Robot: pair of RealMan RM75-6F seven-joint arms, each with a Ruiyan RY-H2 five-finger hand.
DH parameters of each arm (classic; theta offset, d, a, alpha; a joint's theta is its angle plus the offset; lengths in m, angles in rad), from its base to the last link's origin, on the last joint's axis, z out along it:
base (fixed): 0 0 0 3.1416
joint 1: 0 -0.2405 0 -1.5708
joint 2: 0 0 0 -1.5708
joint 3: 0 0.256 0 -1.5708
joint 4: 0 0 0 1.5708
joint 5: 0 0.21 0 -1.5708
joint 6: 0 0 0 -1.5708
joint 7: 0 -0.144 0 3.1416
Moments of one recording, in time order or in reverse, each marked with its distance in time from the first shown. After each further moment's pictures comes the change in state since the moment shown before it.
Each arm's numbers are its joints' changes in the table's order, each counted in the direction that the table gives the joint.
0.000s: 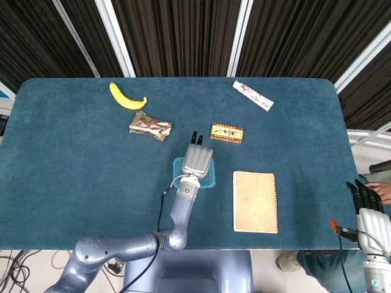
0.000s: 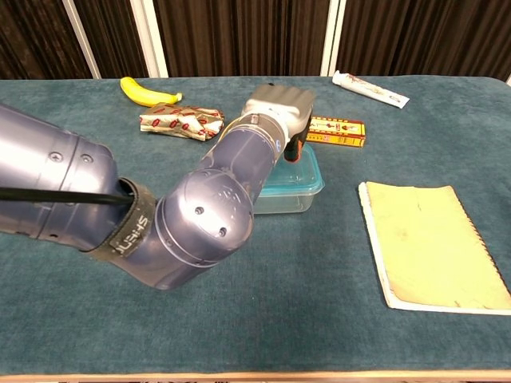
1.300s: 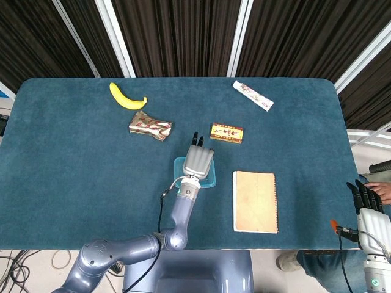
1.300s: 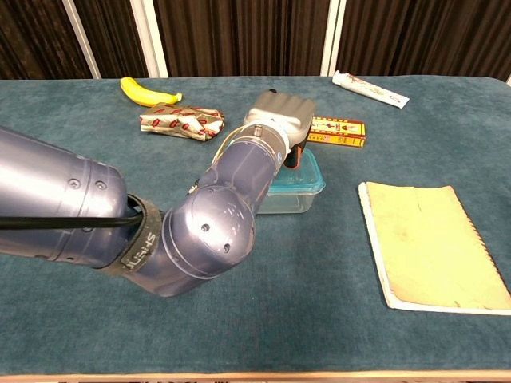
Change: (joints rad) left arm -0.013 0.059 -0.009 0.096 0.047 -0.056 -0.008; right arm 0.000 -0.007 0.001 -0.010 0.012 -0.007 -0.002
